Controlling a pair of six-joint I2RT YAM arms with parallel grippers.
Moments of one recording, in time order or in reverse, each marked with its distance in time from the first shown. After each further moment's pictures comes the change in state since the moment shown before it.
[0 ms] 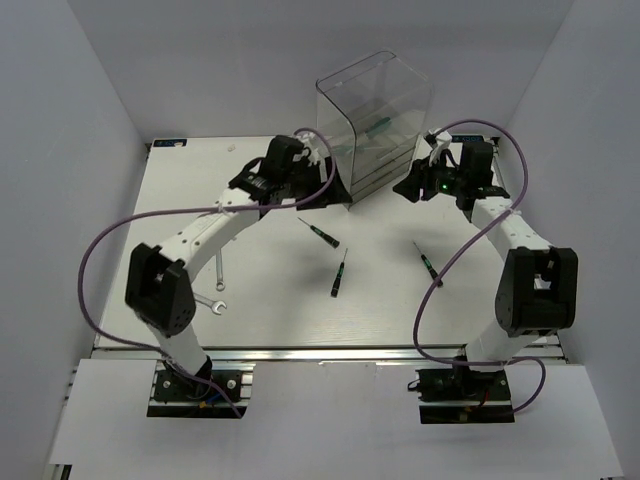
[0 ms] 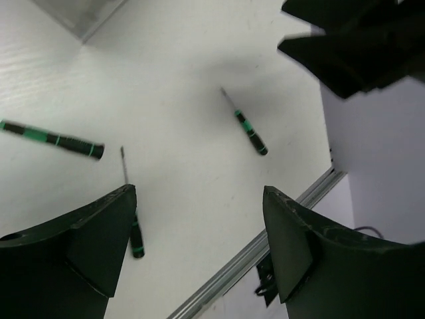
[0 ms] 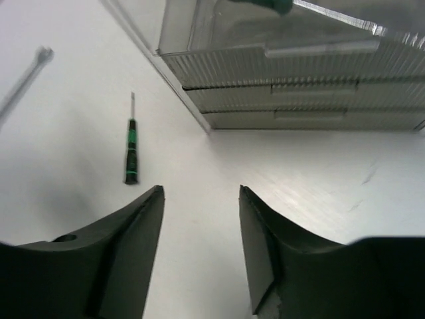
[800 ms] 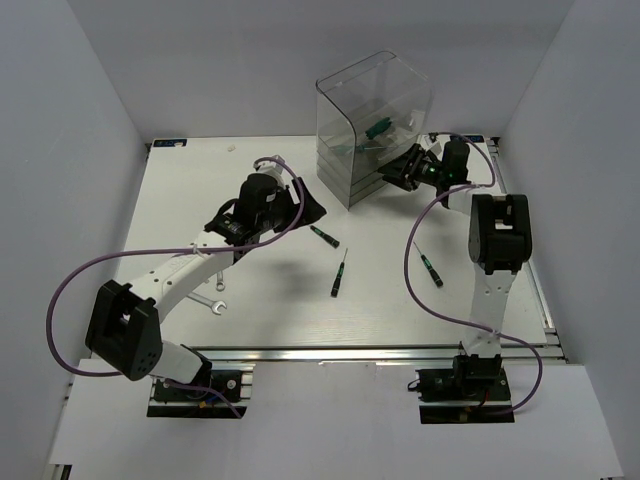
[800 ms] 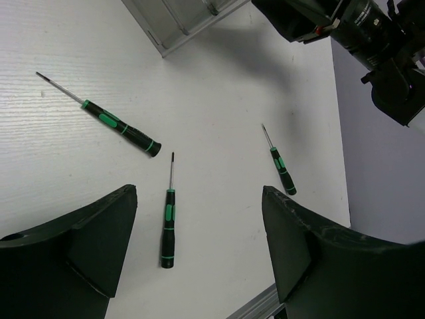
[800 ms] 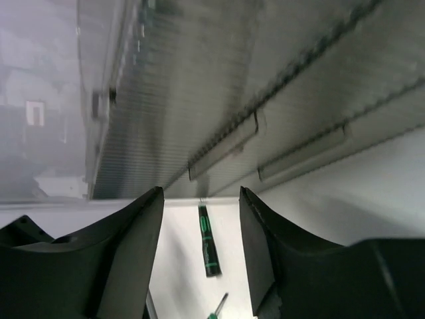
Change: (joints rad) left arm 0.013 -0.320 -0.505 0.319 -0.240 -0.105; right arm -0.025 0.575 0.258 0.432 -0.112 0.988
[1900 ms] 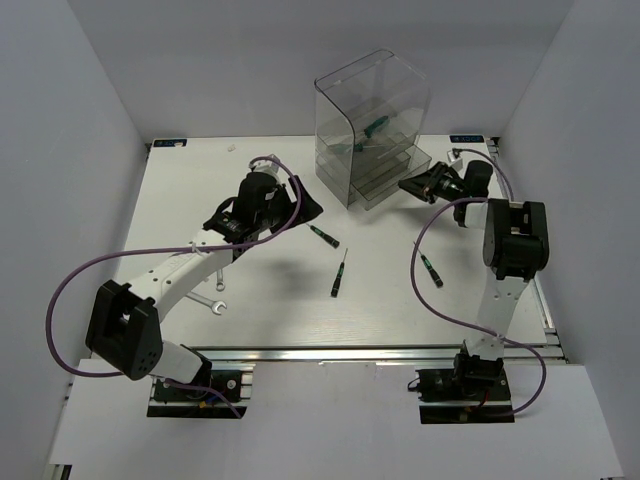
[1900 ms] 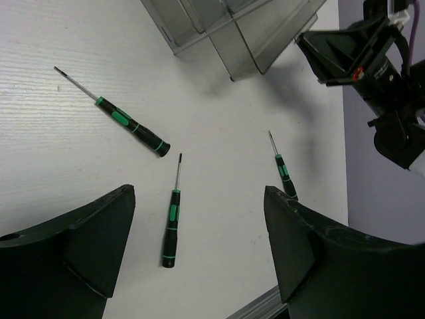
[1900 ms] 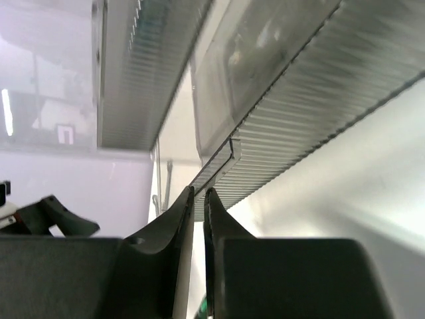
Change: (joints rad) left arm 0.012 0.003 0.016 -0.048 -0.042 -0.033; right arm -0.098 -0.038 -0.202 0.272 -0.064 0.122
